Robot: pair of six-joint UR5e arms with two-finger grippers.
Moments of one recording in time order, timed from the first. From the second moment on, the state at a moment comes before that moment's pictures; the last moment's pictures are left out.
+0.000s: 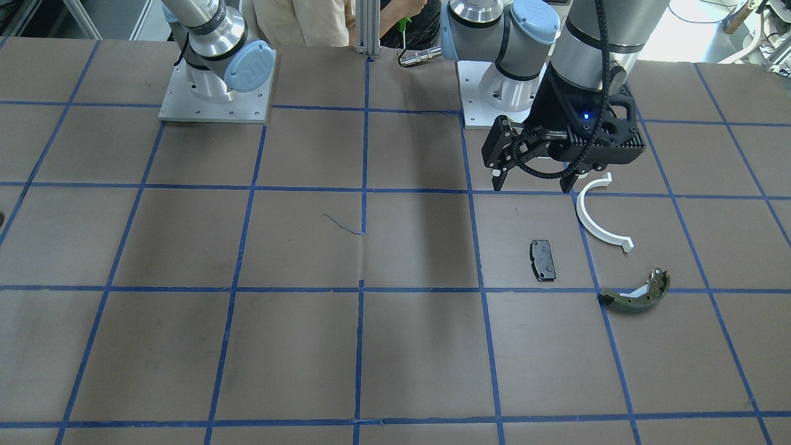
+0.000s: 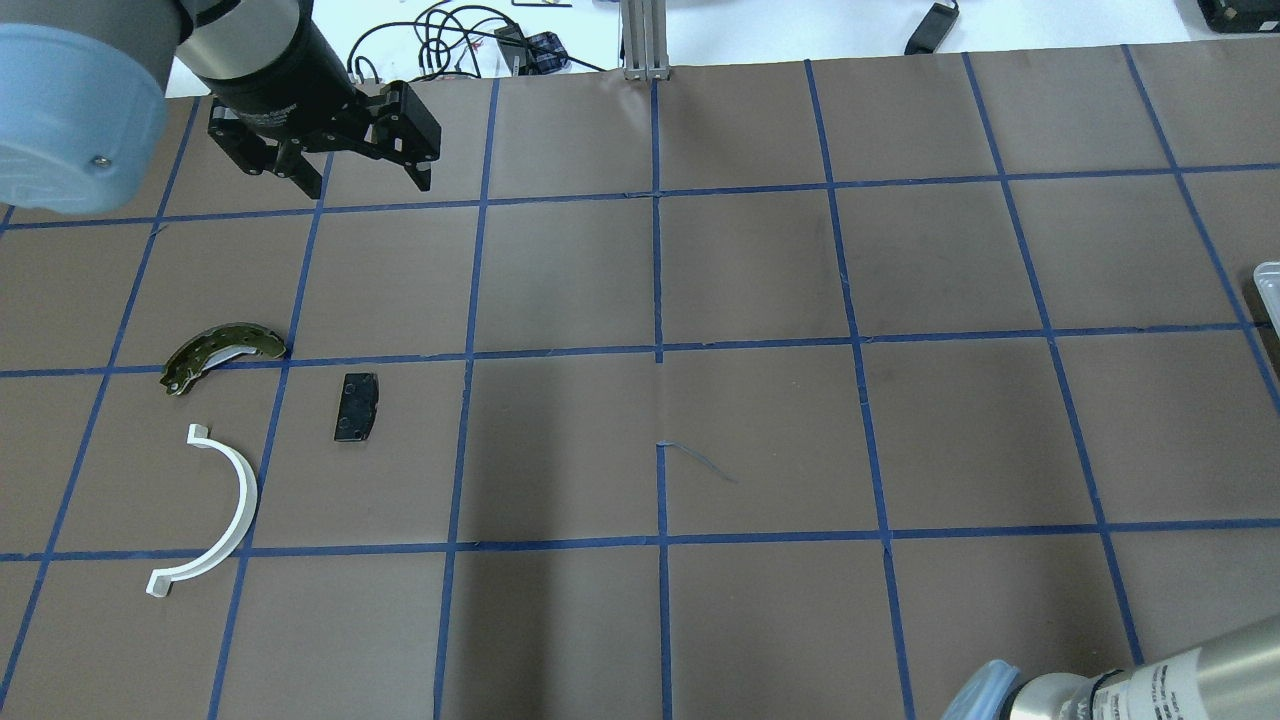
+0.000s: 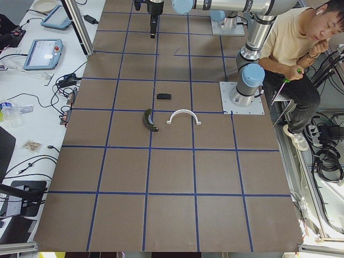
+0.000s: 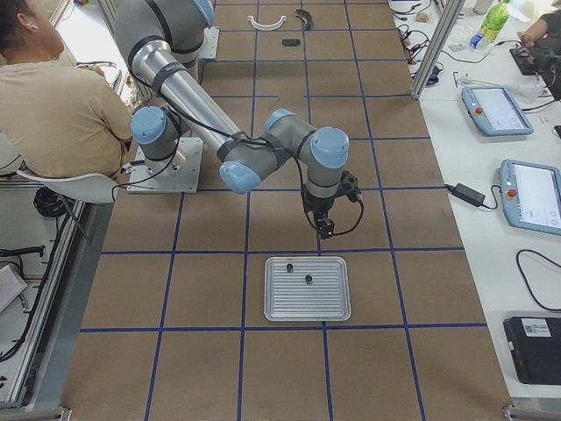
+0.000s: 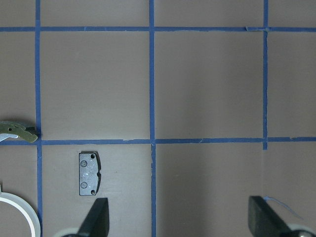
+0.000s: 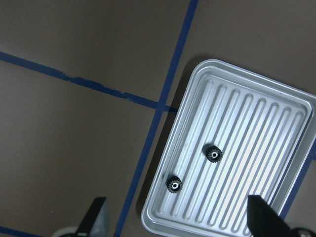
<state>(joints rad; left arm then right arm) -1.60 -1.62 -1.52 -1.43 1.55 -0.03 0.76 -1.22 1.57 -1.97 -1.63 -1.14</state>
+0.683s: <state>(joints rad) -1.60 -1.62 -1.52 -1.43 1.55 -0.03 0.68 -1.04 1.57 -2.13 -1.62 -1.25</state>
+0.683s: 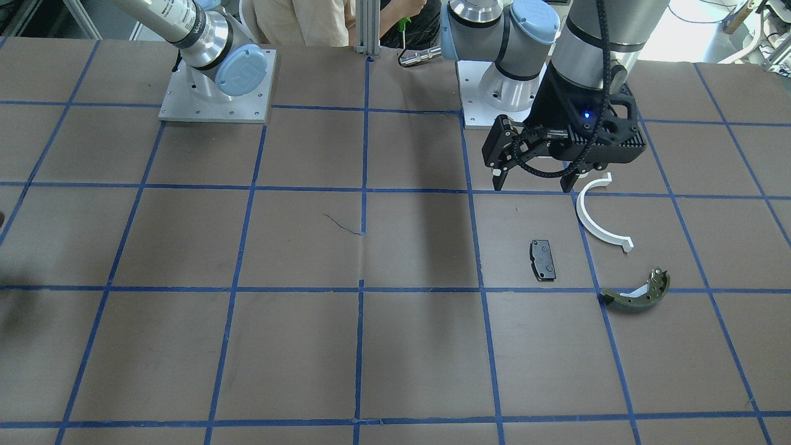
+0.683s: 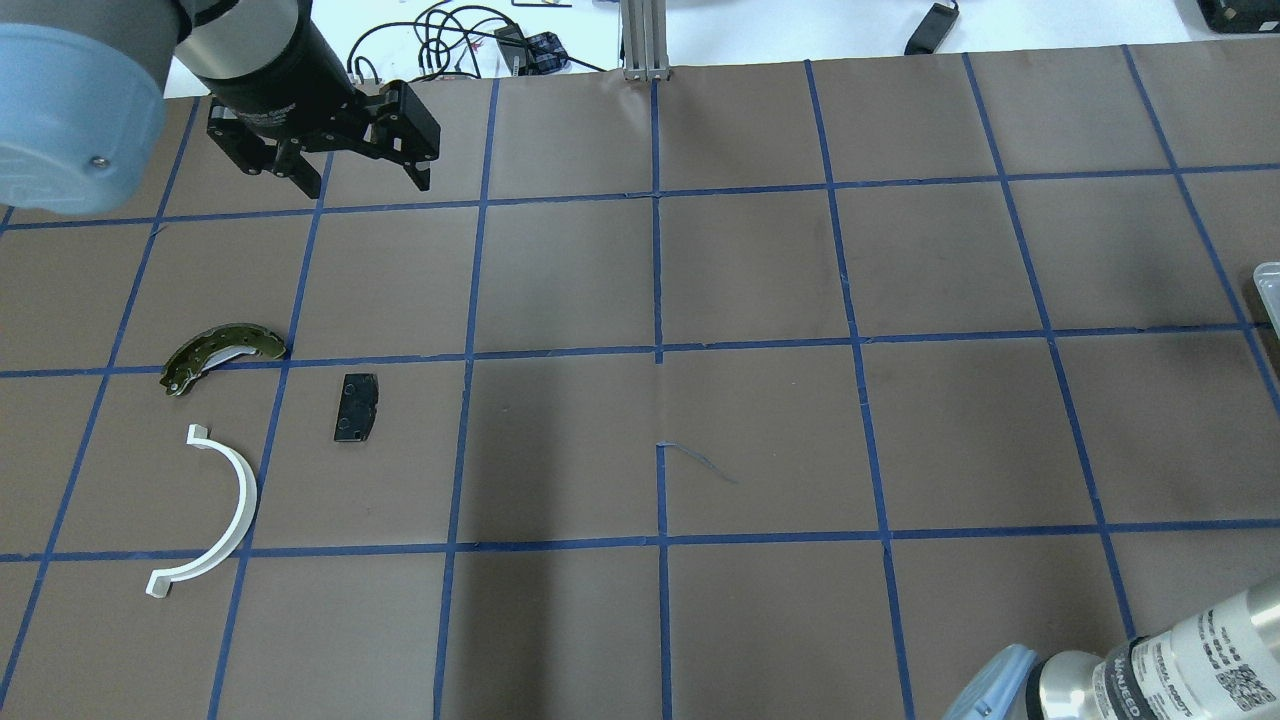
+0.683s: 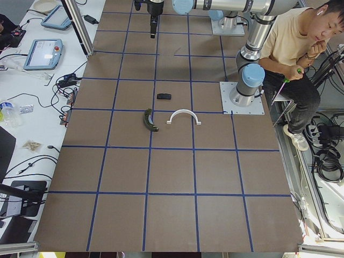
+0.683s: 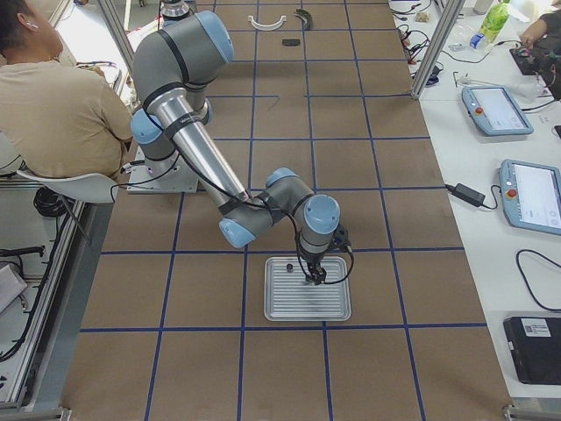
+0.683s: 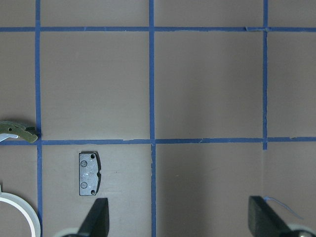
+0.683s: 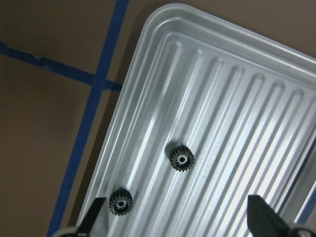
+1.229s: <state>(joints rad) -1.60 -1.62 -1.52 -1.43 1.55 -0.03 0.68 -0.99 1.57 -2.18 -1.62 -1.25</state>
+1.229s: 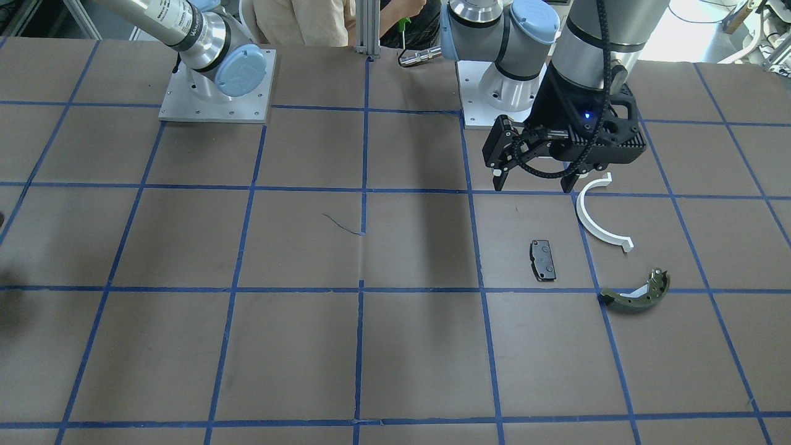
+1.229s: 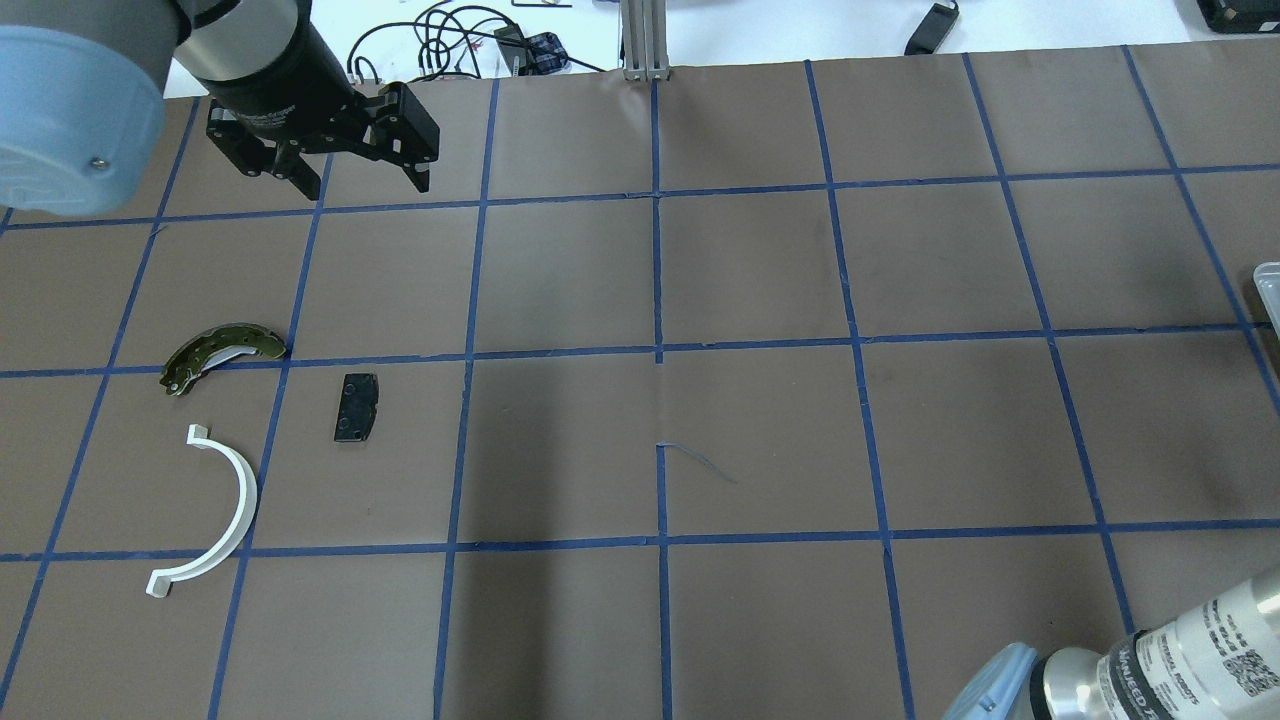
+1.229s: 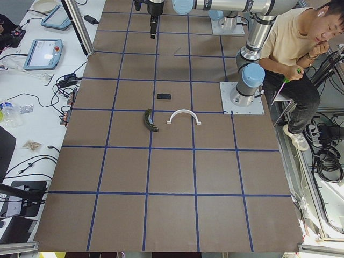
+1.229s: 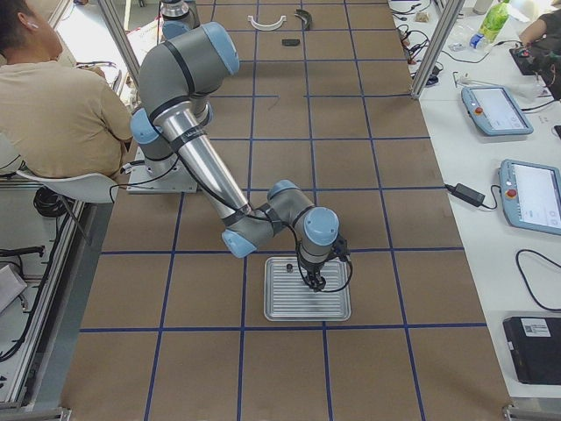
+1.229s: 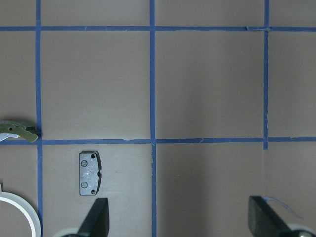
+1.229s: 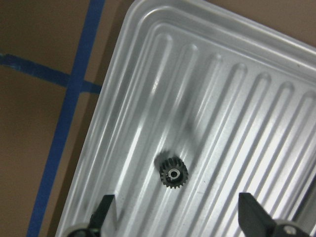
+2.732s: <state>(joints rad) -1.60 -1.62 -1.52 -1.43 1.55 -0.03 0.67 -0.95 1.57 -2.20 -1.62 -1.24</state>
